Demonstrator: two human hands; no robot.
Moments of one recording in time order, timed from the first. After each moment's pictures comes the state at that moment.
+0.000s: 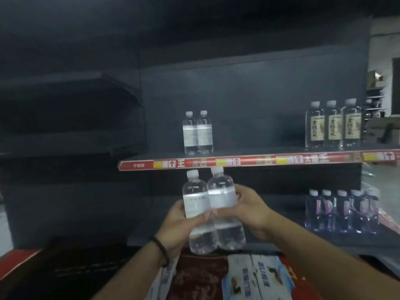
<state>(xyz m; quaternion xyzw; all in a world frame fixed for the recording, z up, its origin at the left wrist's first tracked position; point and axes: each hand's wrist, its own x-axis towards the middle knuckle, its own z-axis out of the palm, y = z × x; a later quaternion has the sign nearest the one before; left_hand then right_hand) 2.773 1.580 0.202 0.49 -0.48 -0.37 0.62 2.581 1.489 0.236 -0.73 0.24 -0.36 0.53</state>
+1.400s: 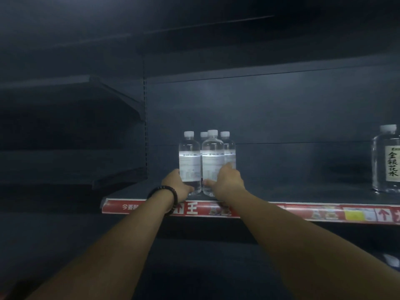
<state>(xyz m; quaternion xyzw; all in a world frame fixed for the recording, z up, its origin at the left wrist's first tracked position) 2.961 1.334 0.348 0.73 -0.52 -0.03 0.45 2.800 1.282 0.364 -0.77 0.49 -0.36 0.17</state>
